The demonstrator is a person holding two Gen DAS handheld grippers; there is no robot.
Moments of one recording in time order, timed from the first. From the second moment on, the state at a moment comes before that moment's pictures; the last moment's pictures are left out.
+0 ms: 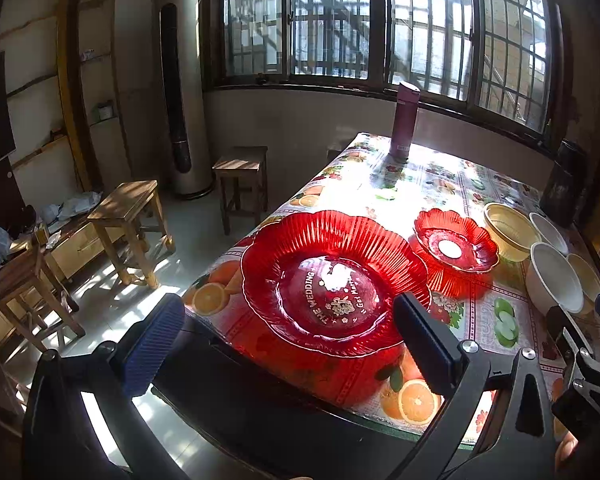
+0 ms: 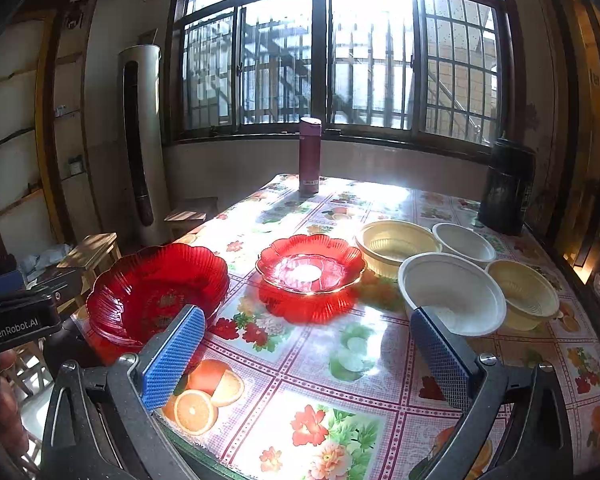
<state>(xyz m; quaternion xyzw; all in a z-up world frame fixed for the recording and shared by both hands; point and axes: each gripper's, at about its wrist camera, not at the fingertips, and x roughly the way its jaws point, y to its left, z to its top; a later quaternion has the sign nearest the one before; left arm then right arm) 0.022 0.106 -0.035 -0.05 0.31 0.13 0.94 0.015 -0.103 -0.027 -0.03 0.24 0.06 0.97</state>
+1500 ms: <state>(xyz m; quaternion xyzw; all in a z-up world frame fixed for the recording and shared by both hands) 0.066 0.172 -0.091 -0.06 0.38 0.21 0.90 0.090 -0.019 -0.058 -0.02 0.29 0.11 0.95</state>
